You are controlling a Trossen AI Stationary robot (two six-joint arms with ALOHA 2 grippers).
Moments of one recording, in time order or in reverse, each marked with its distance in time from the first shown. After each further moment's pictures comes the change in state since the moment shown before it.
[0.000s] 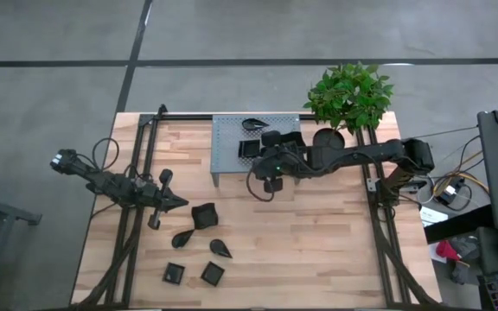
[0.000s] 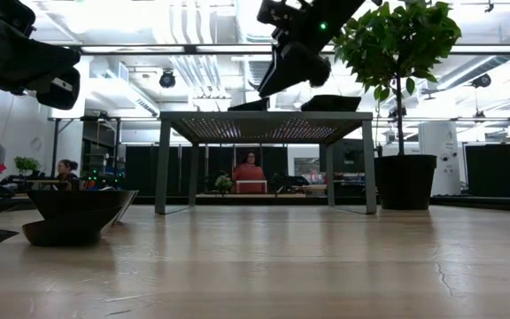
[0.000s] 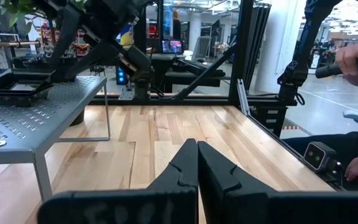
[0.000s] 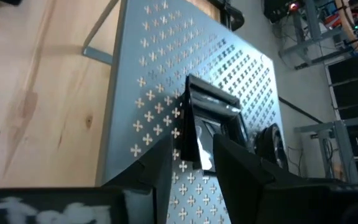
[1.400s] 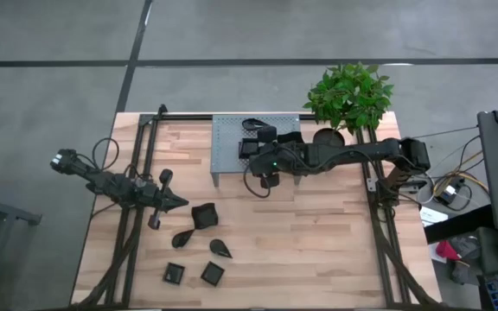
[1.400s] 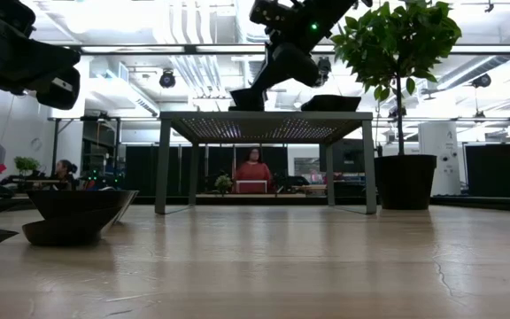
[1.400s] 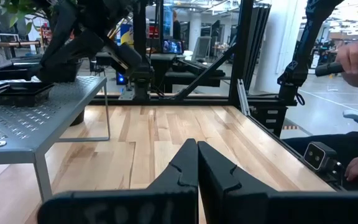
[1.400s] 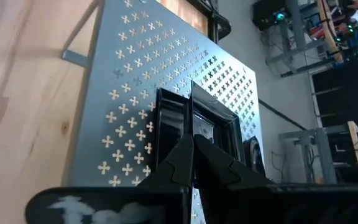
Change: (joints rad) left arm 0.000 0.000 0.000 0.000 0.000 0.000; right arm -0.020 0.031 0.044 0.031 0.011 -0.082
